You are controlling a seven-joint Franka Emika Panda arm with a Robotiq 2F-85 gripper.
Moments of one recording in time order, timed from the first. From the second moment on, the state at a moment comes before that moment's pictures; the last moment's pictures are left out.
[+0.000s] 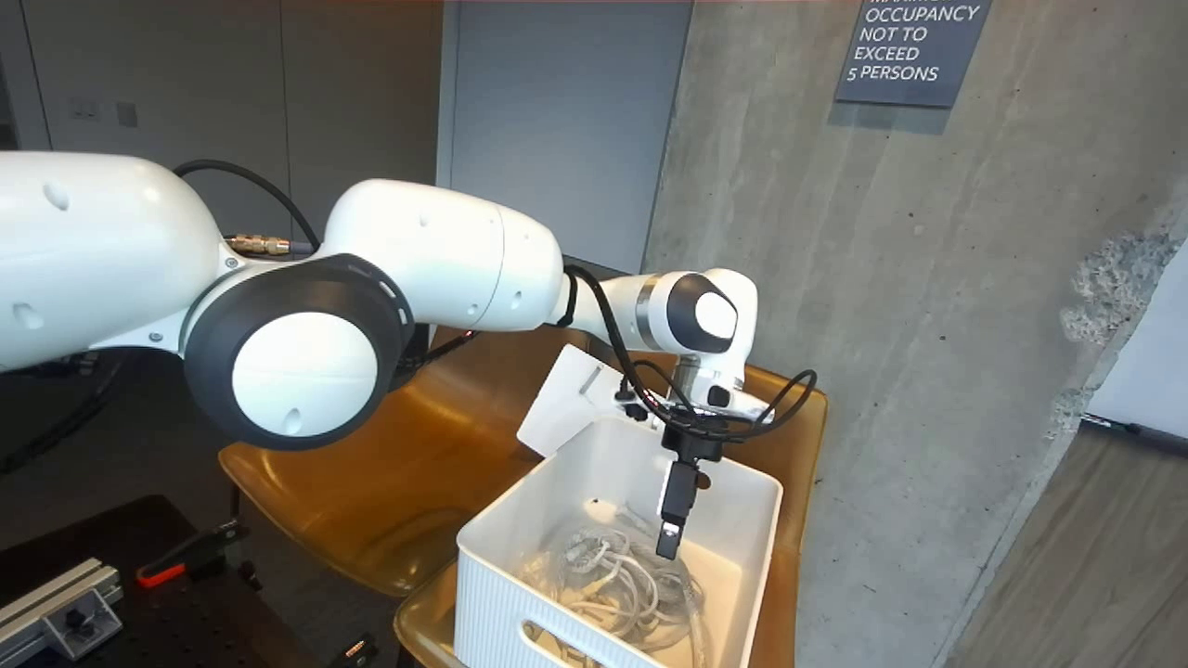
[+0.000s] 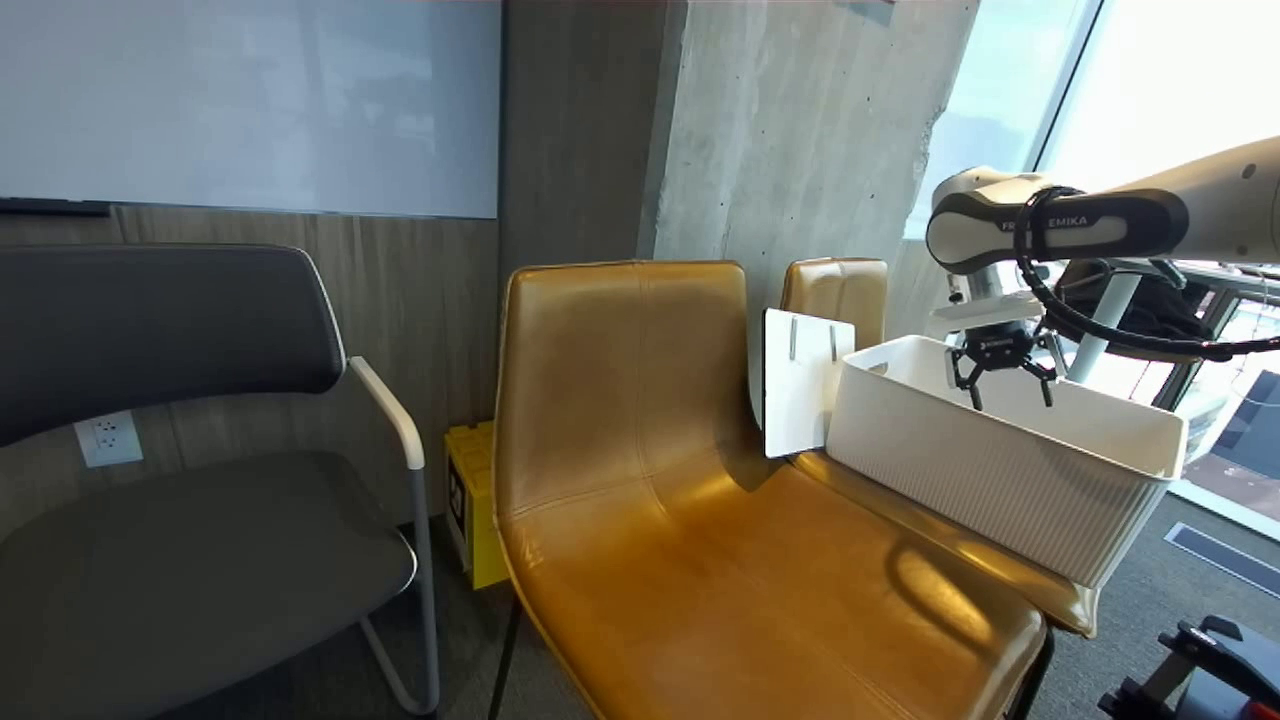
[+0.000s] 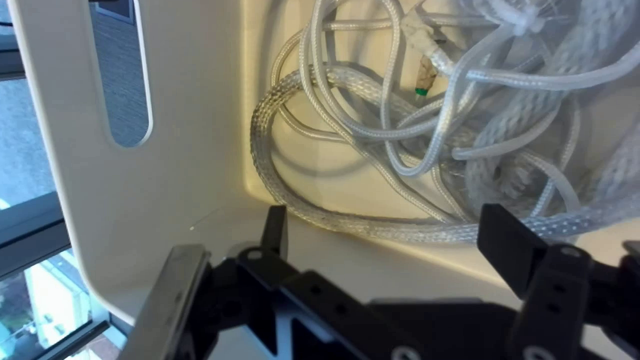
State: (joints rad) arm -0.28 1.33 -0.23 -0.45 -0.13 1.38 0.95
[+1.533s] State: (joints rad) arm -0.24 1.31 -0.46 -0.45 -0.54 0.86 0.42
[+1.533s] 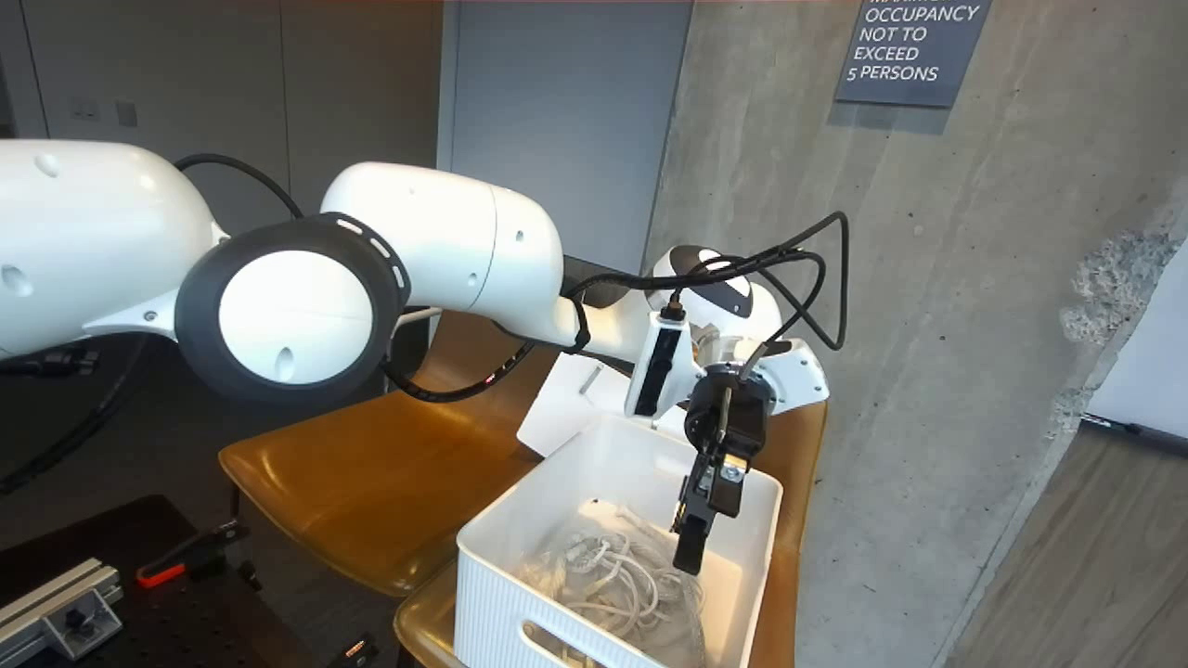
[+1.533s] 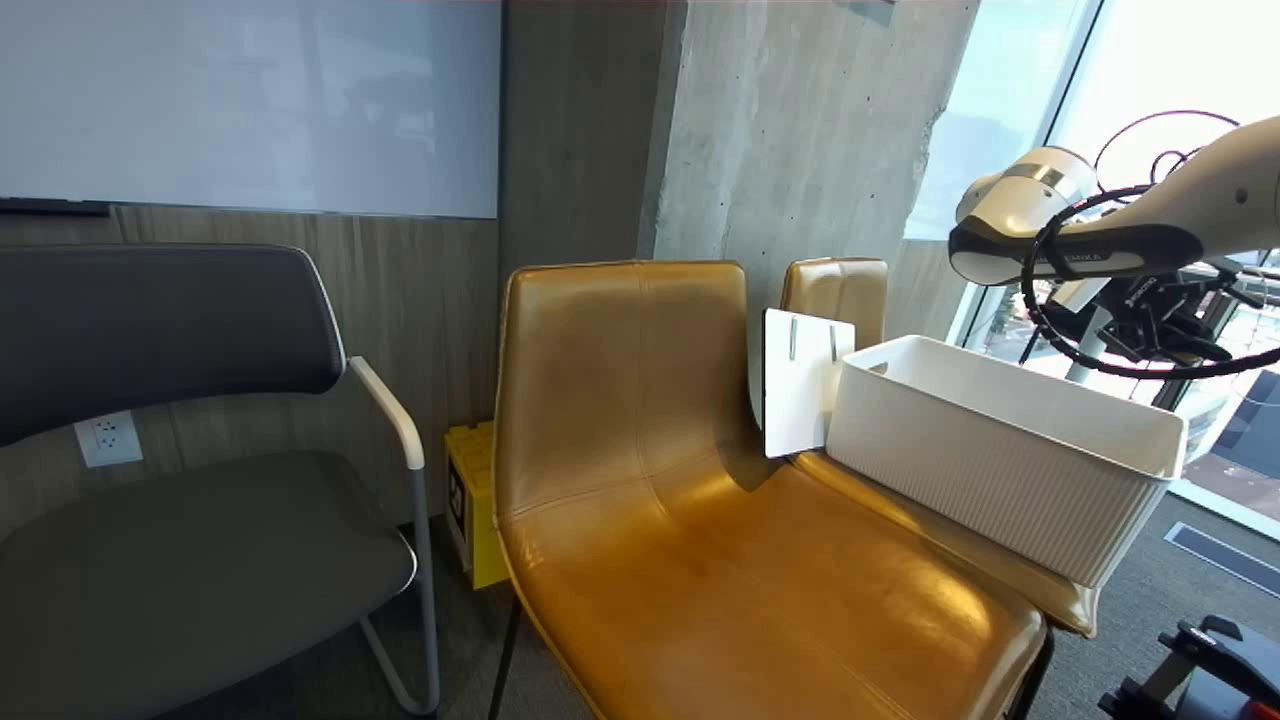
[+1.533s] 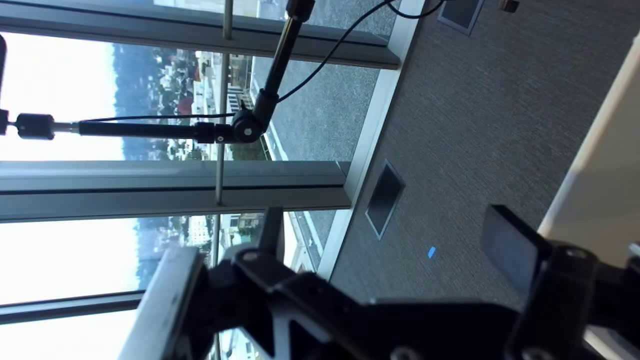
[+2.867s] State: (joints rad) arm -0.06 0.77 -0.58 -1.14 -0.38 1.15 0.64
